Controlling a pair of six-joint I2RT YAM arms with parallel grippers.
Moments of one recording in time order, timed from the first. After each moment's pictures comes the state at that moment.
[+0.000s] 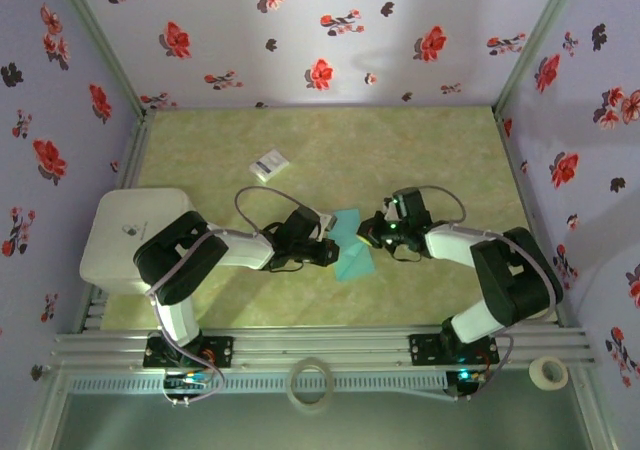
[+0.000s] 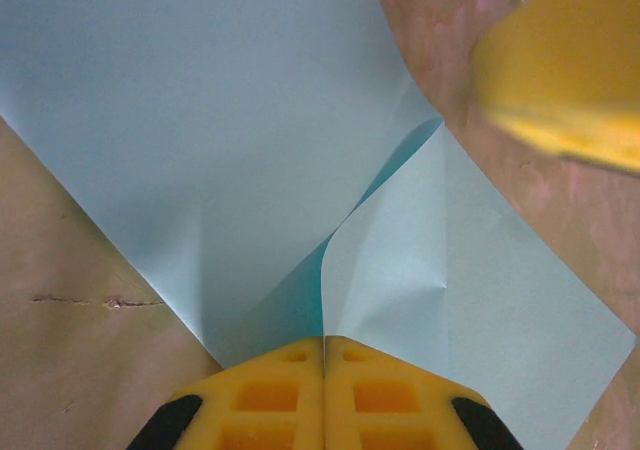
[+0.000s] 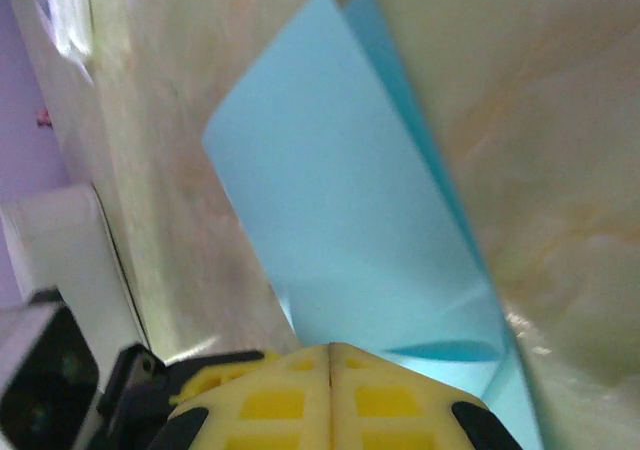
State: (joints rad) left arm -0.88 1.81 0.77 0.24 0.29 -0.59; right arm 0.42 1.52 0.58 0.08 -0.57 0.97
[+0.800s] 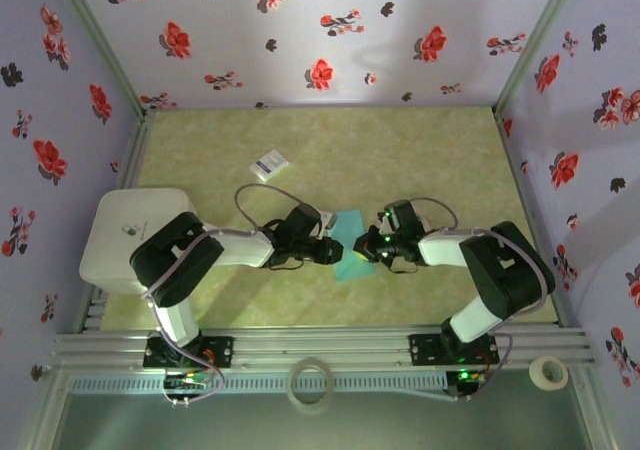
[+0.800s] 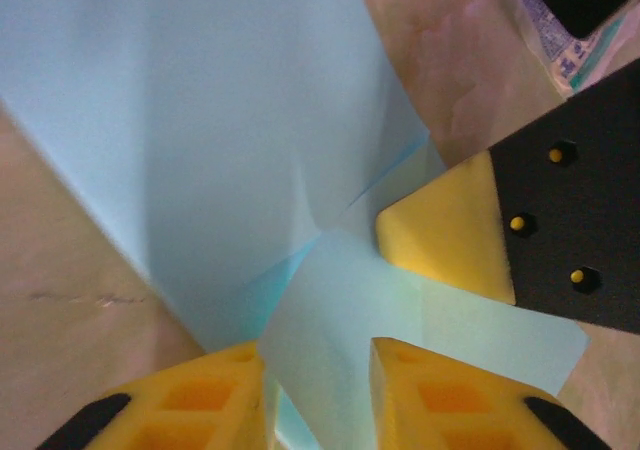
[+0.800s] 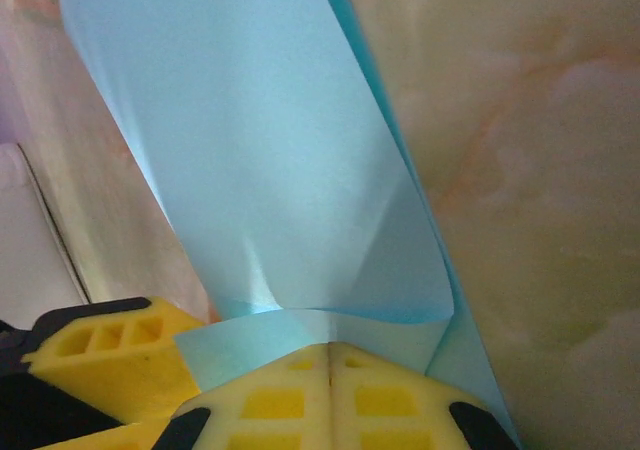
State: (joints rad) left arm -0.88 1.77 0.80 0.16 0.29 -0.59; right arm 0.47 1.57 0.51 0.12 -0.54 0.99
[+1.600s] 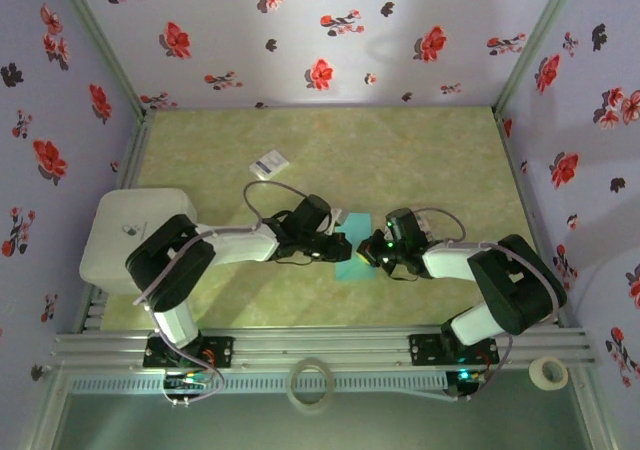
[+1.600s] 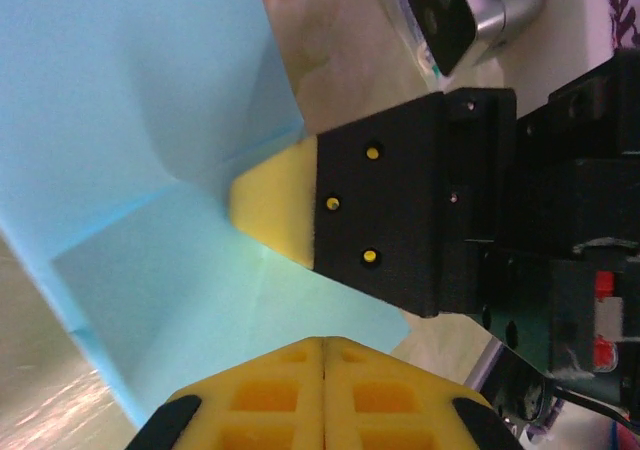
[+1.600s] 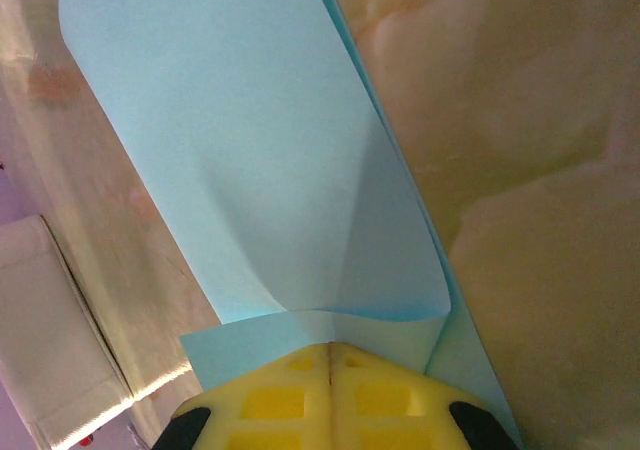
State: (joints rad) left arm -0.92 1.76 0.93 0.01 0.45 -0.76; right arm 0.51 1.48 0.42 0.20 -0.42 1.18
